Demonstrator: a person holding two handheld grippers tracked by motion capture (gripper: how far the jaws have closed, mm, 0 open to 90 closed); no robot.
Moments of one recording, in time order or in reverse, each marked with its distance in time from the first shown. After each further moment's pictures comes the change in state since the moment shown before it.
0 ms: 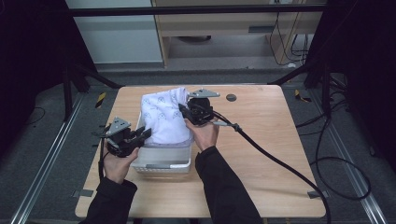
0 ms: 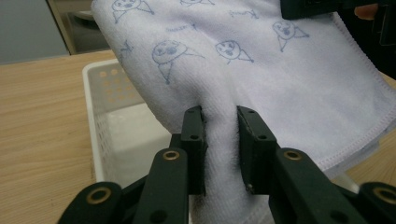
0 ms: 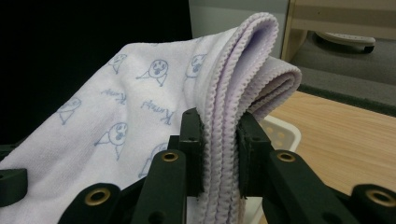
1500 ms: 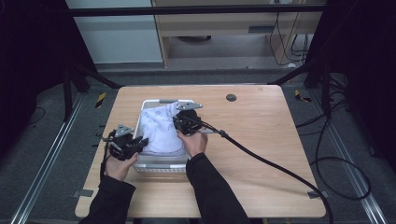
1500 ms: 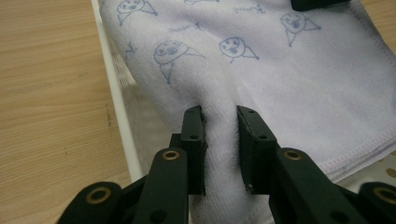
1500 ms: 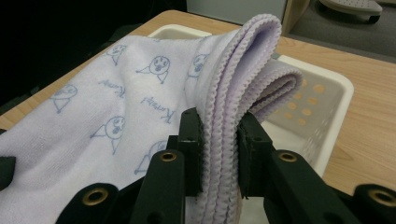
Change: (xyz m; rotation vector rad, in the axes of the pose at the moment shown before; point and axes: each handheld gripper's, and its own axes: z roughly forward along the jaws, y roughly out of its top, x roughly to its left) left arm 0.026 -0.037 0.032 0.167 0.053 0.002; right arm 0.011 -0.048 0.058 0.118 -0.038 -0.022
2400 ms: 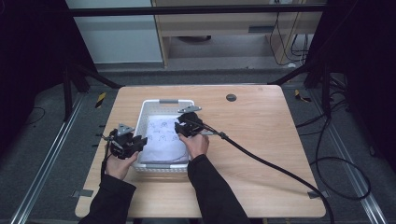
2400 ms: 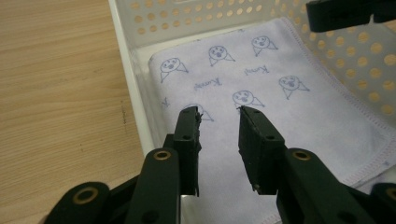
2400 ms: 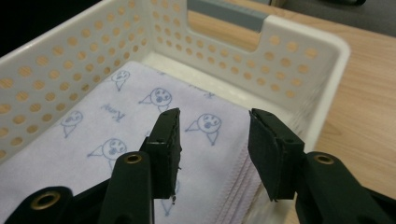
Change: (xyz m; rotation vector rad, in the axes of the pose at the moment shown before) left arm 0.005 0.000 0.006 0.021 0.051 0.006; right arm -0.010 -0.014 0.012 0.068 -0.061 -0.023
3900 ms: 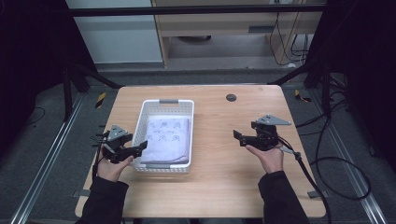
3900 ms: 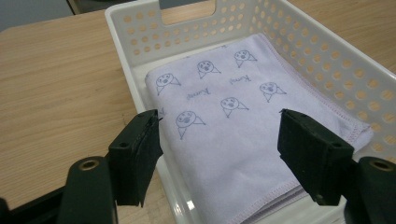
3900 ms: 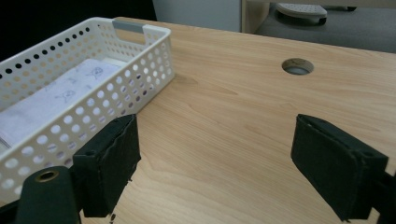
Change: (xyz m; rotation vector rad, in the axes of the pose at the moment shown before) left arm 0.005 -0.004 -0.025 -0.072 -0.051 0.057; right arm -0.149 -0.082 -0.159 -0.151 0.024 0.092
